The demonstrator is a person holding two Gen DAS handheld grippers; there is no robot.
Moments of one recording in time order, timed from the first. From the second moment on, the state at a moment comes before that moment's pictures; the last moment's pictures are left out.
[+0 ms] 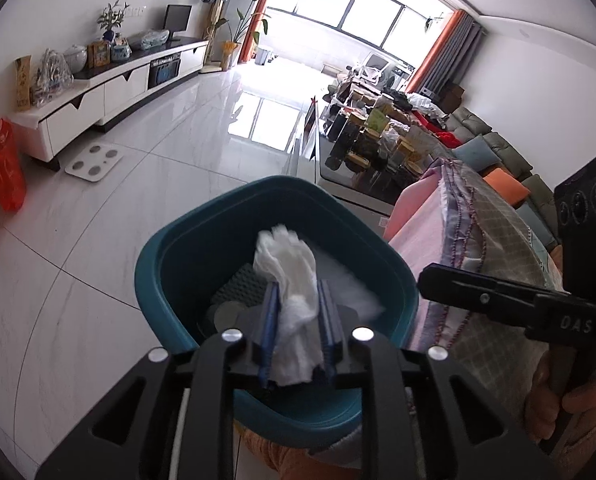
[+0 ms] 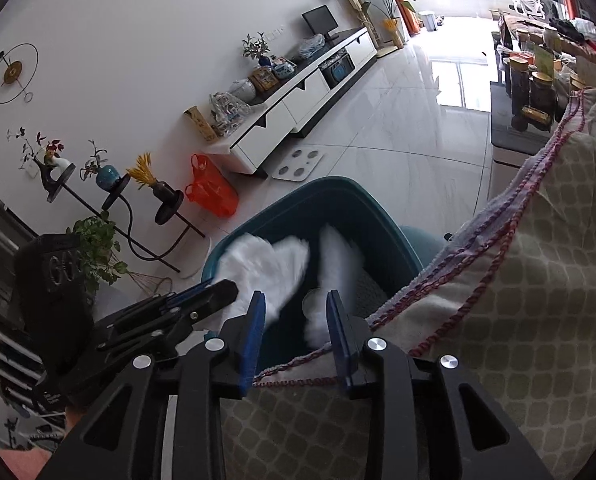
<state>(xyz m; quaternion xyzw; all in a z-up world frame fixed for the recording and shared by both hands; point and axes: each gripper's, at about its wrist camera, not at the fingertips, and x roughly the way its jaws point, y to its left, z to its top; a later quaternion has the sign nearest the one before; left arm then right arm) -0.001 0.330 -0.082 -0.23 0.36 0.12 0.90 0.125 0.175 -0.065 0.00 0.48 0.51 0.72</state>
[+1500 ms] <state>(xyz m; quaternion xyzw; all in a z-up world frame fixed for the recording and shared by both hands) 0.076 -0.012 -0.037 -0.03 0.34 -0.27 0.90 0.064 -0.239 -0.017 0.14 0.31 0.23 0.91</state>
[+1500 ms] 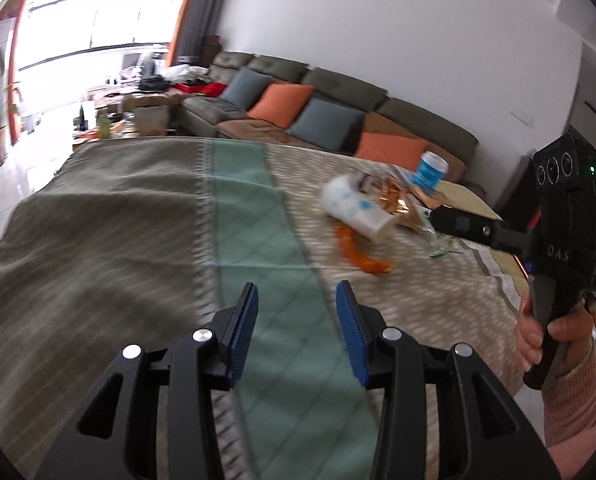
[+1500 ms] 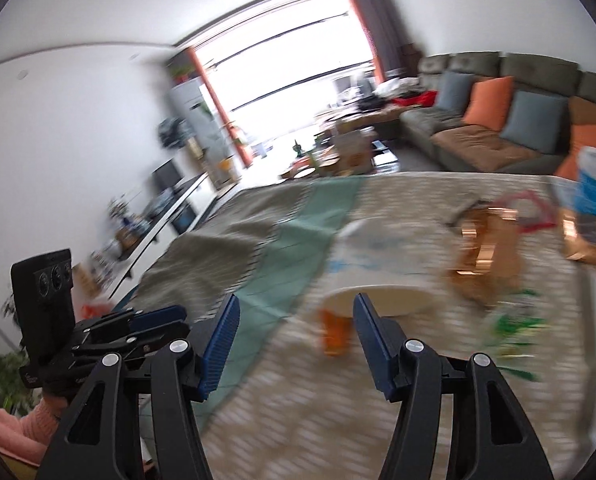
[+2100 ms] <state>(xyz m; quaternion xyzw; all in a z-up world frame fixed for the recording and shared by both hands) 0.116 -0.096 -0.047 0.01 0.38 -0.30 0.88 0.074 -0.352 -0.043 0.19 0.32 0.10 0.92</state>
